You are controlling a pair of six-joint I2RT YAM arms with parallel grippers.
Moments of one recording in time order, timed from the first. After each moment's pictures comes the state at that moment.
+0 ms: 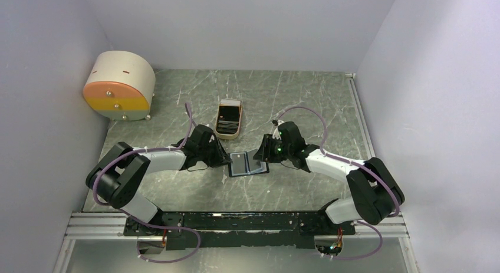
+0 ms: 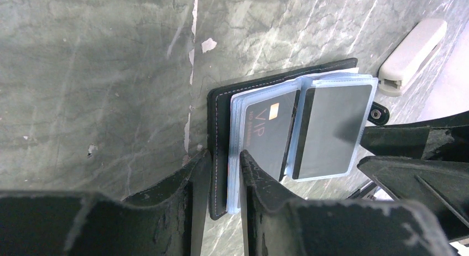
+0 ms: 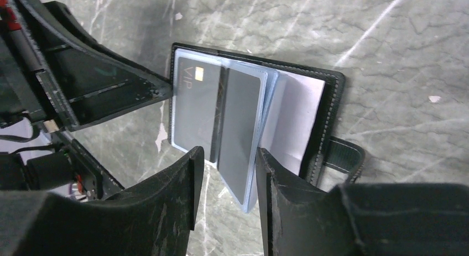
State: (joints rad) left arm -0.61 1.55 0.60 0.12 0.20 -0.96; right arm 0.57 1.39 0.60 0.05 -0.29 0.62
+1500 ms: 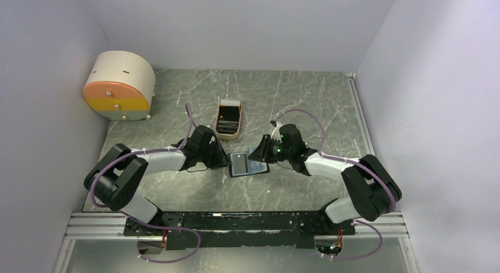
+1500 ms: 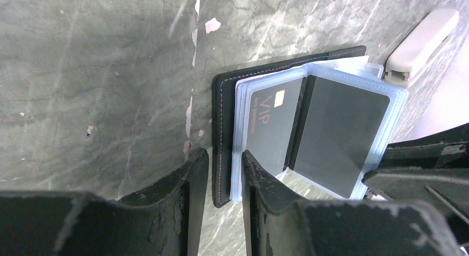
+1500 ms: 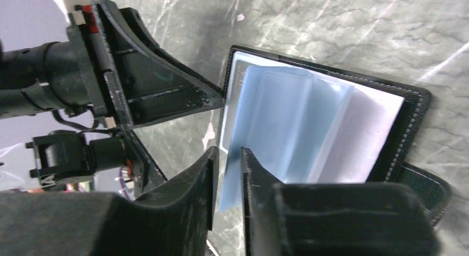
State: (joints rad) left arm -0.63 1.53 0.60 0.07 0.20 -0.97; right arm 0.57 1.43 0.53 0.30 -0.44 0.72
